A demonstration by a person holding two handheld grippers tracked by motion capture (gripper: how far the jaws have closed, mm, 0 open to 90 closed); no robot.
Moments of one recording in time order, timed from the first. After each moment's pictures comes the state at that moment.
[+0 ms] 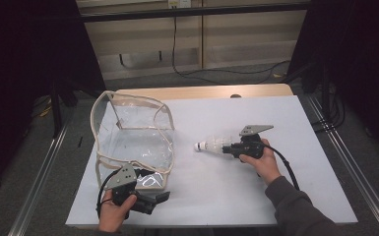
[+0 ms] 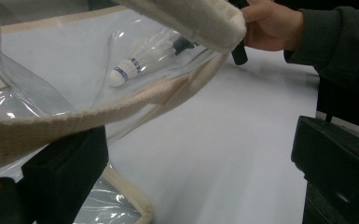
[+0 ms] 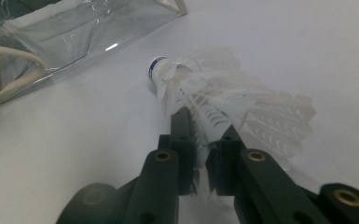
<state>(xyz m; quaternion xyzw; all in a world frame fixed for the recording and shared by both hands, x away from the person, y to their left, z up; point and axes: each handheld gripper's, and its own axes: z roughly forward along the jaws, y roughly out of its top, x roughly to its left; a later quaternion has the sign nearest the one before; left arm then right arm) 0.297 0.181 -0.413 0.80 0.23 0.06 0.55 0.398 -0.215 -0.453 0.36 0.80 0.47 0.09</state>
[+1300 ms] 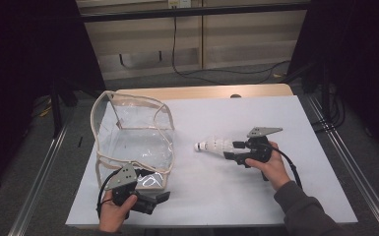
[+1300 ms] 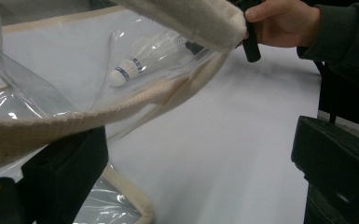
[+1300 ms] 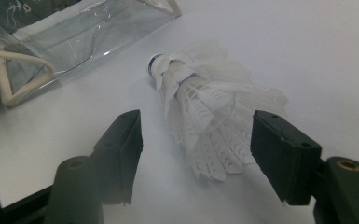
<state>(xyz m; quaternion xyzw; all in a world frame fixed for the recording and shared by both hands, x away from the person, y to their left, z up) 0.297 0.181 -0.412 0.80 0.23 0.07 0.55 0.384 -0.230 -0.448 0.39 0.78 0.48 0.08</state>
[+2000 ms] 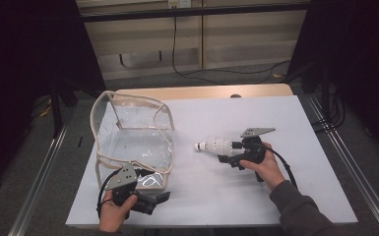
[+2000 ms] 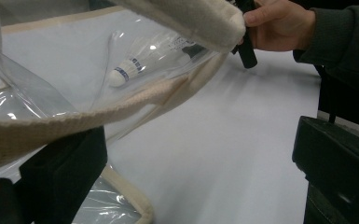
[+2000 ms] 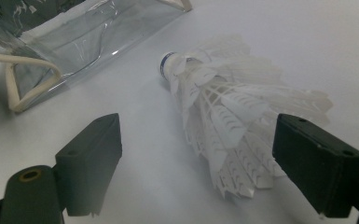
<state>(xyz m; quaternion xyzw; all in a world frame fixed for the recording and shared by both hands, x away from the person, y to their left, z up) 0.297 0.180 -0.413 0.80 0.23 0.06 0.55 0.388 -0.214 -0.454 0.39 0.78 0.48 0.06</state>
